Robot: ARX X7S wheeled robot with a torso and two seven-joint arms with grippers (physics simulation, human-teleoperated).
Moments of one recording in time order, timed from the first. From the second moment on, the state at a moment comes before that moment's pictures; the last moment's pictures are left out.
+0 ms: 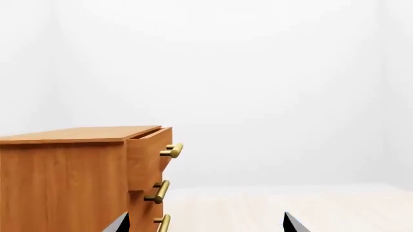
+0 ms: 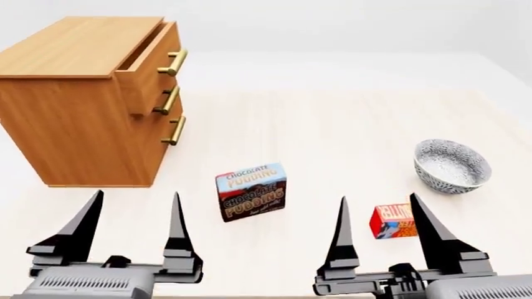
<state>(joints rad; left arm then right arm) 0.20 -0.30 0.15 0.83 -0.17 -0.25 -0.30 -0.21 0.28 -0.23 -0.92 0.15 0.30 0.33</state>
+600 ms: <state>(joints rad) 0.22 -0.32 0.15 0.84 -0.19 -0.23 -0.31 -0.22 0.30 -0.25 -0.92 0.15 0.29 0.35</state>
